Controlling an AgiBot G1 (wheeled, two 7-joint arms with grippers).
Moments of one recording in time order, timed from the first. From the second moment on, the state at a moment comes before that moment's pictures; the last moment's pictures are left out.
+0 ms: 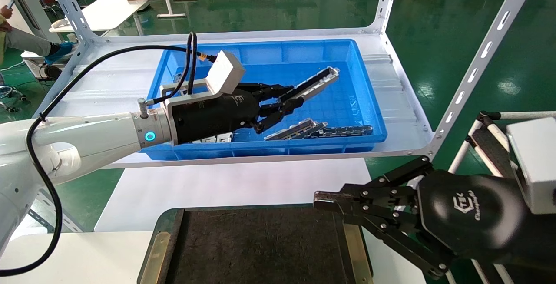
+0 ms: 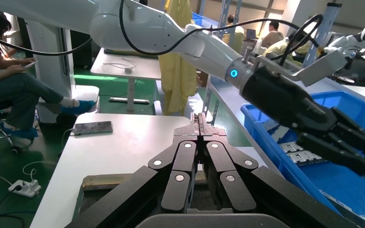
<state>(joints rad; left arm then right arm) -1.61 1.26 0.54 -0.19 1.05 1.20 0.30 1.08 -0.60 -0.32 1.28 -0.70 -1.48 0.17</state>
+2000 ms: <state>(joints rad) -0.68 1.35 0.63 -0.93 0.99 0.04 -0.27 1.08 -0.60 -0.32 1.28 -0.70 -1.48 0.17</state>
